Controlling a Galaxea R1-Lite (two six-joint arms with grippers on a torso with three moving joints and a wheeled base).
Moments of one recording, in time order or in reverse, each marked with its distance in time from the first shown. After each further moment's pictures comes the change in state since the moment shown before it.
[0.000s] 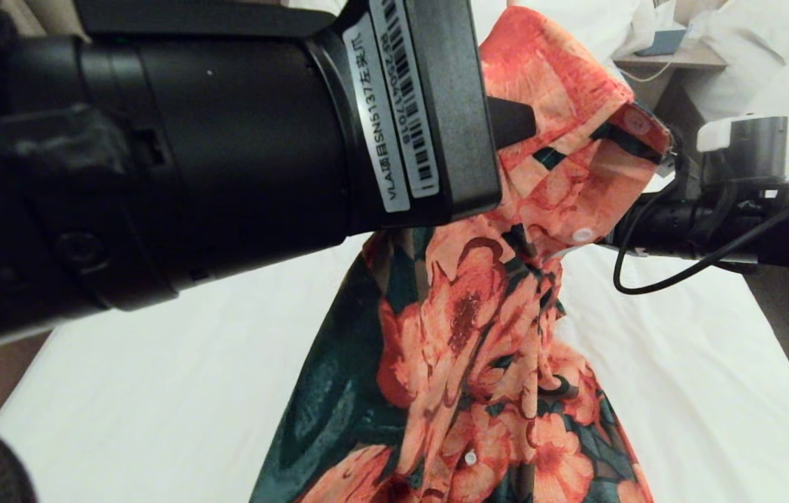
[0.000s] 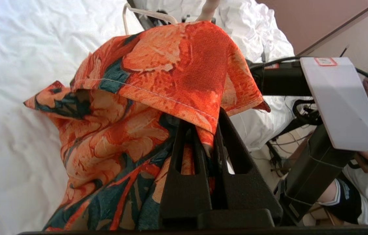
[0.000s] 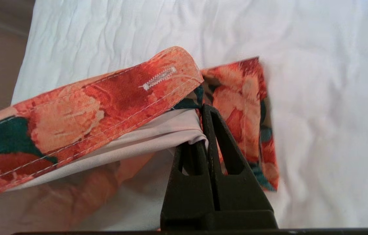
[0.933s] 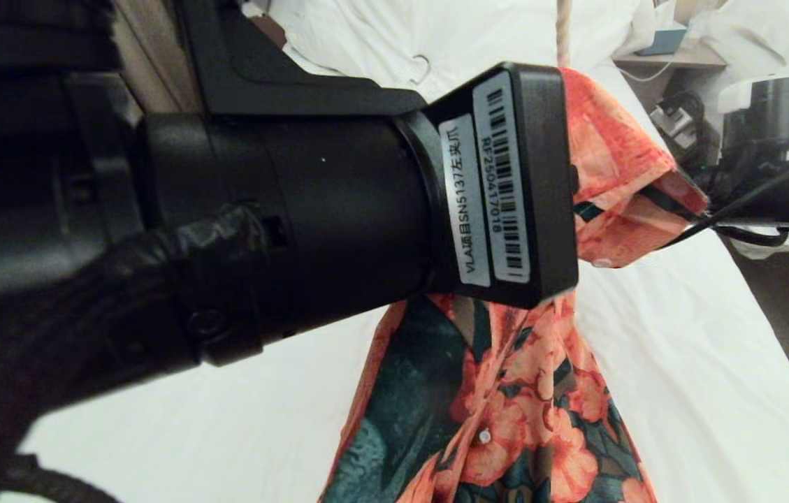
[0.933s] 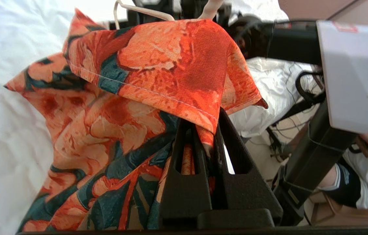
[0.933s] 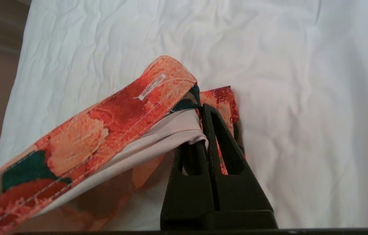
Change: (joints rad) left arm -0.029 0.050 0.007 0.005 0.000 -0.009; right arm -0.061 0.029 -0.191 0.155 0.000 -0.008
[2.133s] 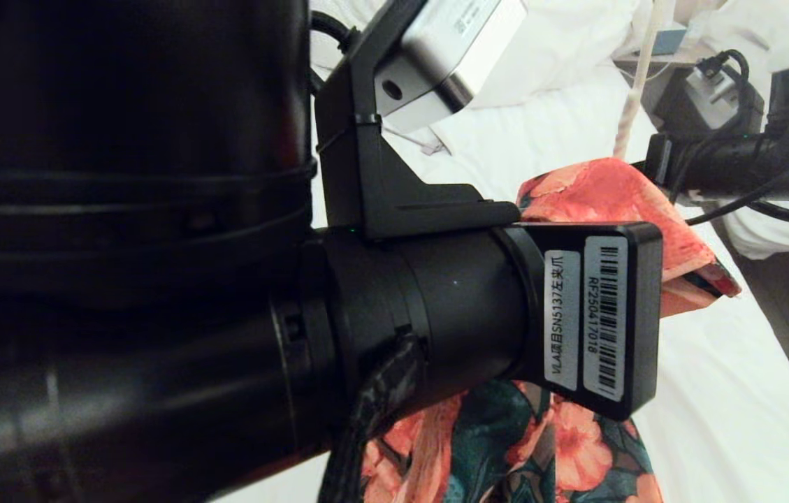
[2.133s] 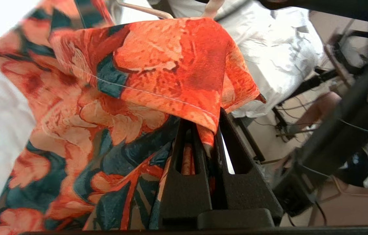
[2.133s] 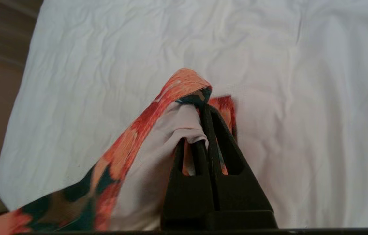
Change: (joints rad) left arm -0.024 0.077 0.022 -0.013 0.006 -0.001; right arm -0.011 -0.073 -0.059 0.110 0.000 -0.018
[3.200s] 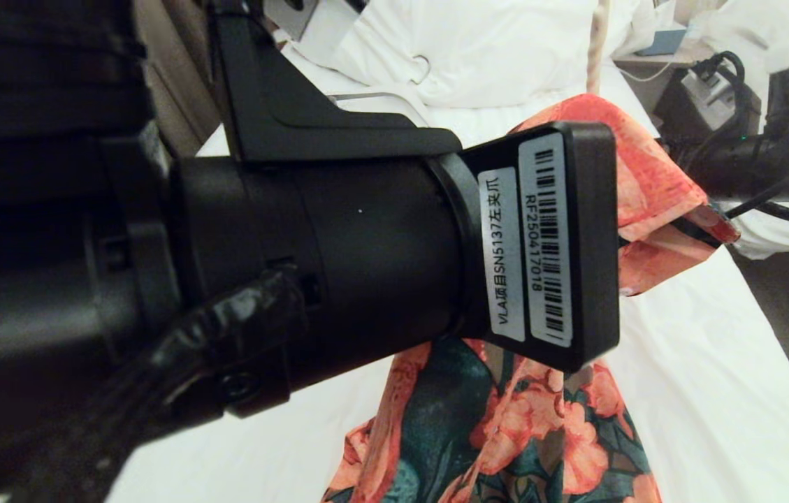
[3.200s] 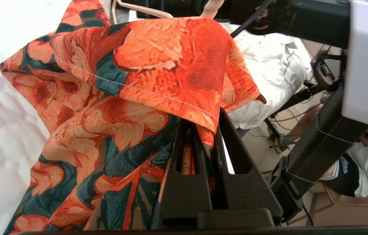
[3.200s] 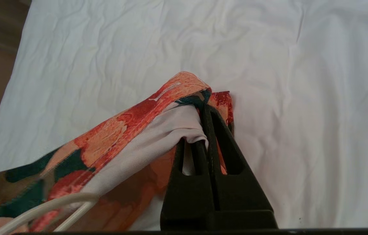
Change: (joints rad) left arm -0.001 -0.063 -0.006 0.009 0.000 0.003; right arm 0.005 0.000 -0.006 0.017 -0.002 -0.048
